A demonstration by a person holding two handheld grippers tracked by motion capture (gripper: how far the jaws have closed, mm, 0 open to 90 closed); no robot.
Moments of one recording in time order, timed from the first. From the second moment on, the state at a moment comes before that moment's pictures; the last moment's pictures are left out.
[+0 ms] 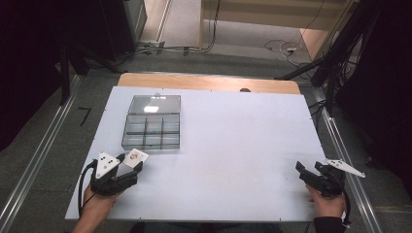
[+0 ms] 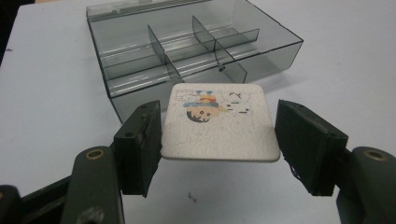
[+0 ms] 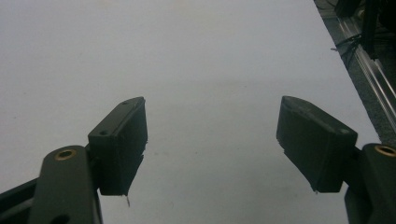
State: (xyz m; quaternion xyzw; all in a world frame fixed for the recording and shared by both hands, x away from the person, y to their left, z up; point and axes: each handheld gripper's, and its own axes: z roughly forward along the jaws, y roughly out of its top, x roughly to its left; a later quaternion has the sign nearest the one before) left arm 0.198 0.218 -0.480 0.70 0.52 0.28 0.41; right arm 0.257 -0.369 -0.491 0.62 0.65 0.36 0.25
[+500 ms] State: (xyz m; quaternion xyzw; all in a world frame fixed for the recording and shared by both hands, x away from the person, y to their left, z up) left arm 0.217 0.213 -0.464 0.69 0.51 0.29 0.42; right arm 0.257 -0.369 -0.491 0.62 0.65 0.36 0.25
